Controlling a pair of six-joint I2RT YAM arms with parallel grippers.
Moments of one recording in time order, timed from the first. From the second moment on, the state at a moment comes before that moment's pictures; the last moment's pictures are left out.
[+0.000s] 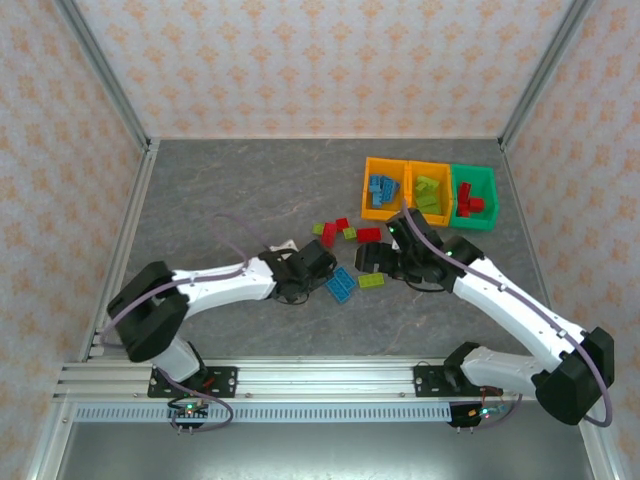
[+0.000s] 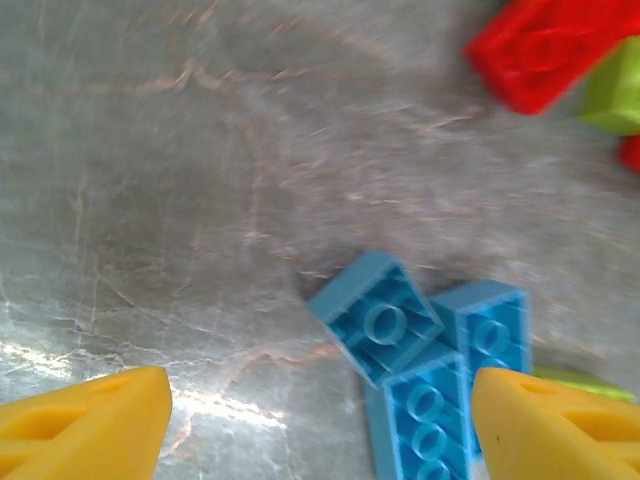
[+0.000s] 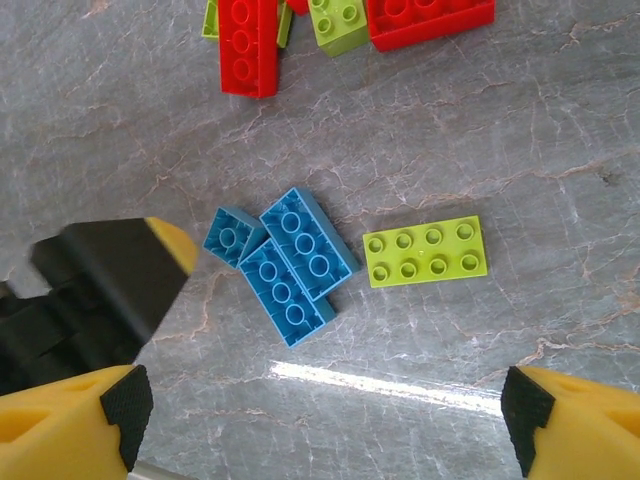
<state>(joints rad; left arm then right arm) -0.86 1.61 0.96 -0.52 -0.22 -1.47 0.64 1.11 0.96 -0.83 -0.06 0.74</state>
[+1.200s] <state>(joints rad) -0.80 1.82 1.11 -0.57 -0.07 -1.60 0.64 0.99 0.85 -0.83 -0.02 0.82</state>
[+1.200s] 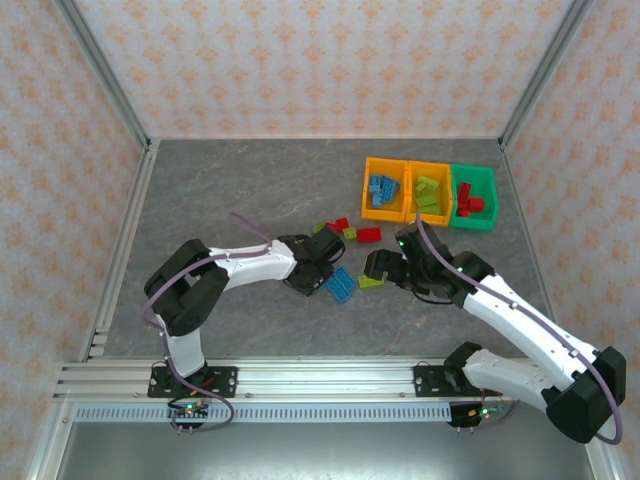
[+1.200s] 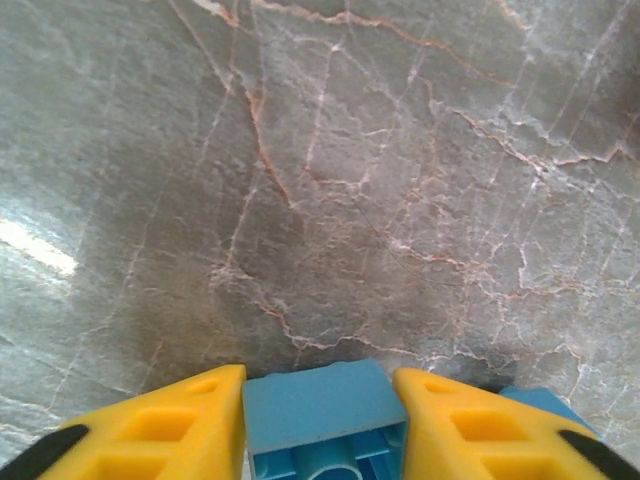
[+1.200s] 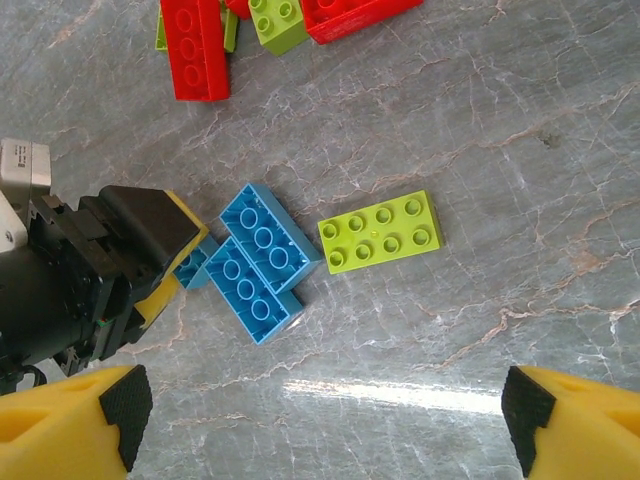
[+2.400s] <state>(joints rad) -0.81 2.46 2.34 -0.53 -0.50 -0.44 0.64 0.65 0.74 -0.80 0.20 0.99</state>
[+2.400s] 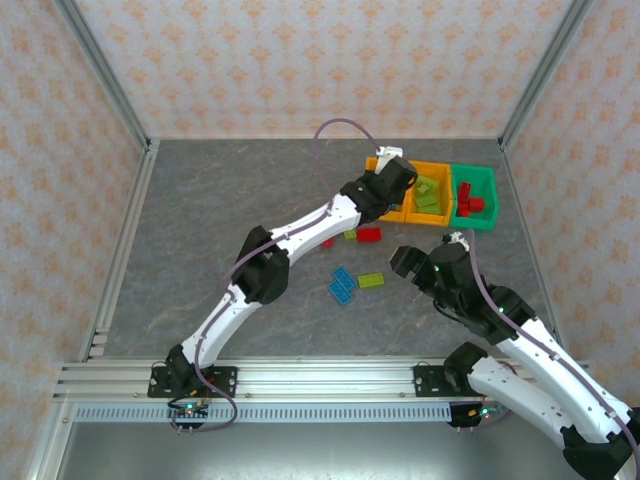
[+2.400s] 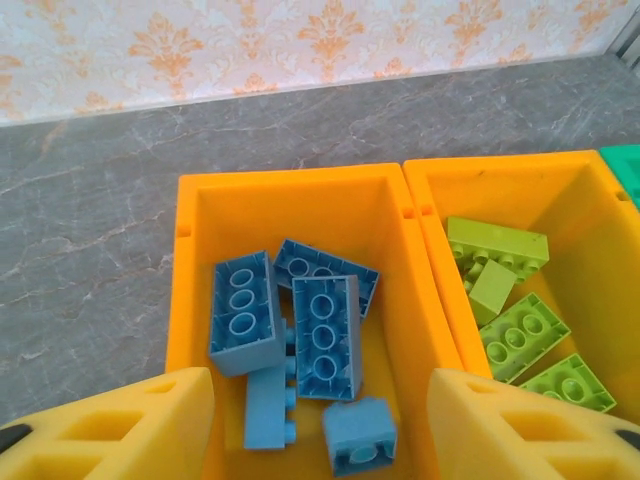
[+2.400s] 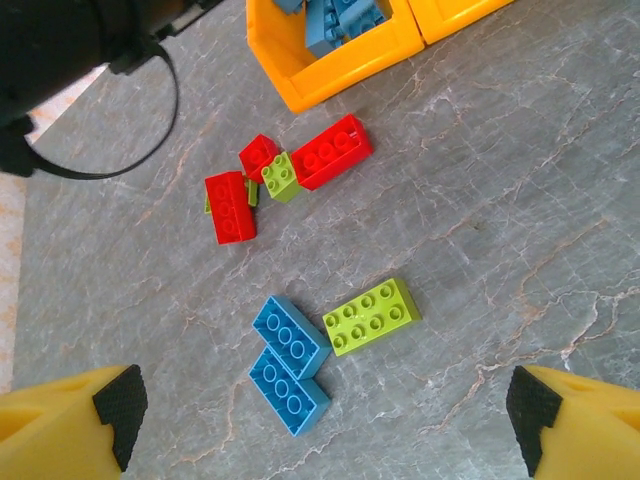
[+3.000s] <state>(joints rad) -0.90 1.02 0.87 -0.15 -0.48 -0.37 0.64 1.24 0.87 -0.72 0.19 0.72</state>
